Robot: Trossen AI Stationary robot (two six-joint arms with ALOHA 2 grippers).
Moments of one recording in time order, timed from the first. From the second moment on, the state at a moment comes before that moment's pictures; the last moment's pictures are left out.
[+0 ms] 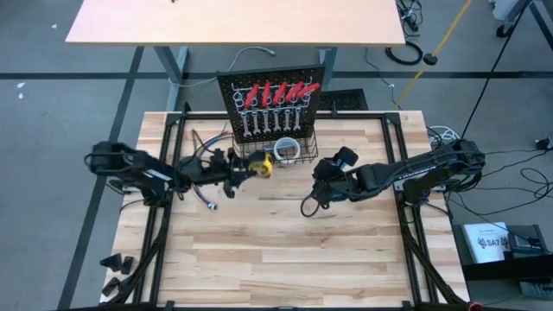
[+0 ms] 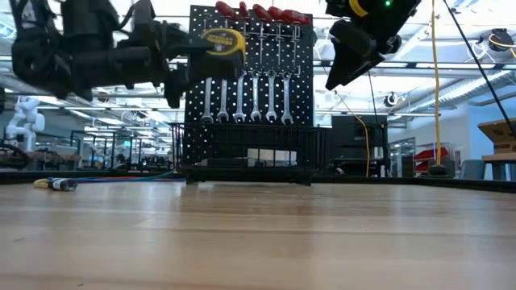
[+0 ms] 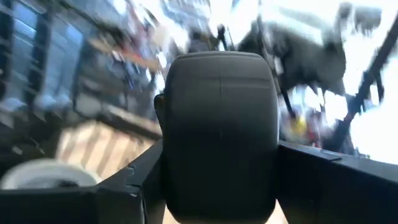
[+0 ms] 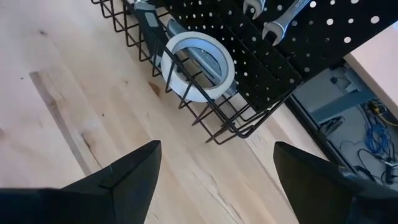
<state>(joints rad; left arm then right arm) 0.15 1.44 0.23 1.43 0.08 -0.36 0.21 1.46 1.12 -0.77 0.79 0.56</state>
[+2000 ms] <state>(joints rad) -0.12 1.38 0.15 1.38 -0.41 -0.32 0.16 1.46 1.08 -0.63 0.75 0.54</state>
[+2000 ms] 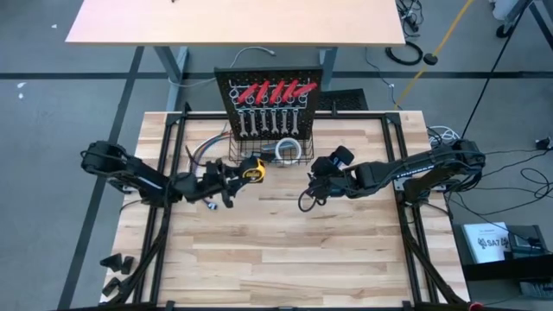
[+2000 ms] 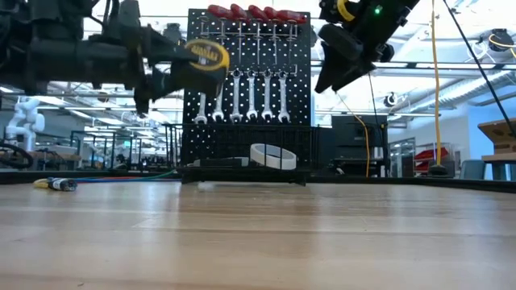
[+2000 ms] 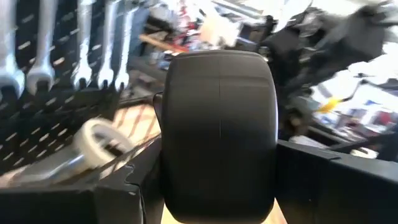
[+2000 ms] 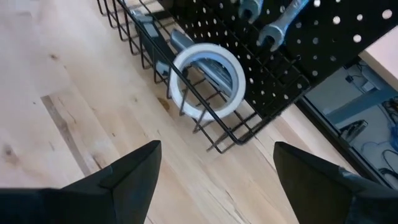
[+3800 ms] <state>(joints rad) 0.15 1.62 0.15 1.46 -0.19 -0.46 0.16 1.46 1.08 -0.47 0.70 0.40</state>
